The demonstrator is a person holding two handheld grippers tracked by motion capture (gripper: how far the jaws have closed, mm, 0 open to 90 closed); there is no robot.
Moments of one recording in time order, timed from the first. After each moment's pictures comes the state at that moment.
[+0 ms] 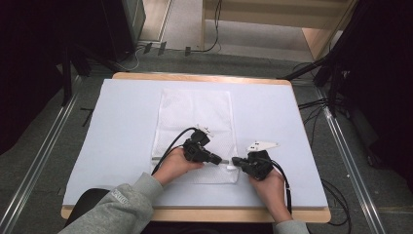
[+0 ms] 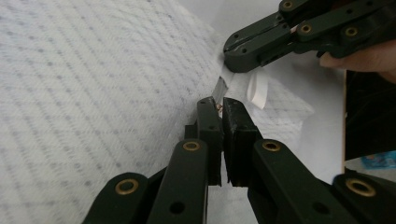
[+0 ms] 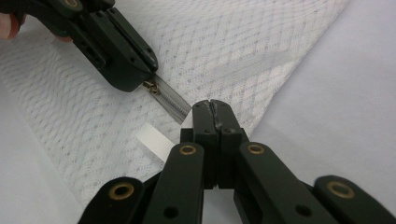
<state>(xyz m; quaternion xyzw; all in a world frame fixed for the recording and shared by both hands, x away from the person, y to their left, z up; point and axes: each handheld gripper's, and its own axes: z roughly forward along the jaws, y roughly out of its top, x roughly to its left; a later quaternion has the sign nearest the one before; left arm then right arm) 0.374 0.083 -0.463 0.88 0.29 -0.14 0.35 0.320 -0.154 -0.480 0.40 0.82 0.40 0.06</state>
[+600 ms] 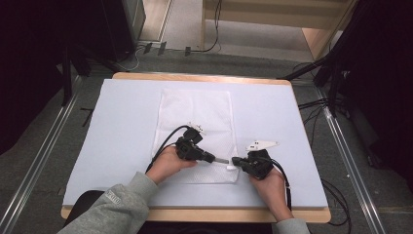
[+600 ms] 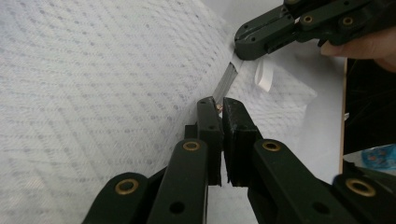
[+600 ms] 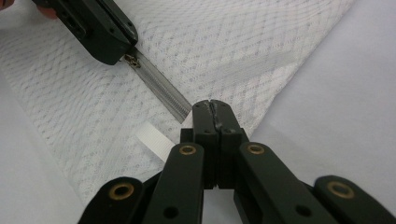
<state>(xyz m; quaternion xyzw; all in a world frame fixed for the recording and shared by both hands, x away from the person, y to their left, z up) 0.375 0.104 -0.456 0.88 0.30 -0.14 0.35 0.322 -0.154 -0.479 0.39 0.83 0.40 0.06</state>
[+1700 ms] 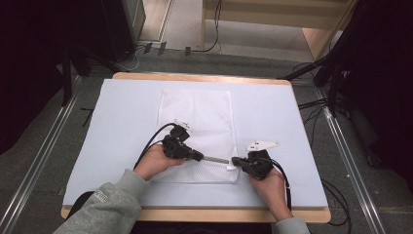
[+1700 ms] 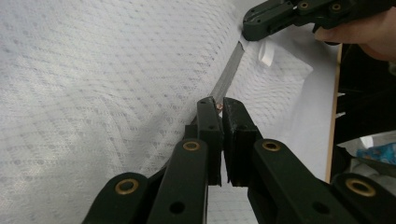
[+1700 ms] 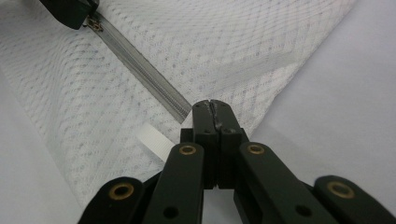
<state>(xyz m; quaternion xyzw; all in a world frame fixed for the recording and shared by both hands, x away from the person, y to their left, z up) 0.375 0.140 -0.445 0.87 0.32 -0.15 0.35 0.322 -0.154 -0.480 0.39 0.82 0.41 0.06</state>
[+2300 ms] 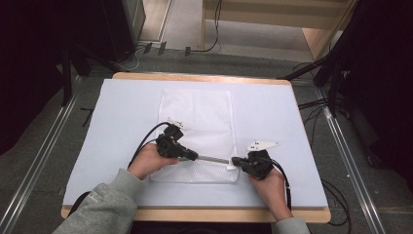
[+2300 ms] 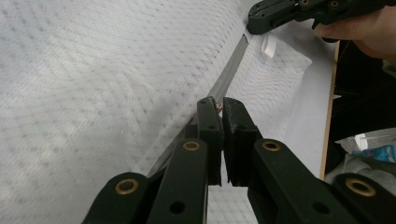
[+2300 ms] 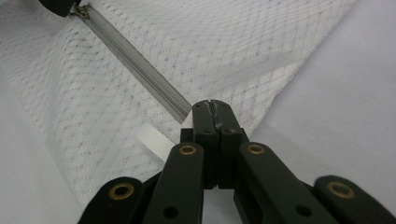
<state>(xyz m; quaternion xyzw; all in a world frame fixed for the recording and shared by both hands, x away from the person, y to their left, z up) 0.375 0.160 -0.441 0.86 0.33 -0.15 0.35 0.322 -0.154 -0.480 0.39 0.82 0.41 0.06</state>
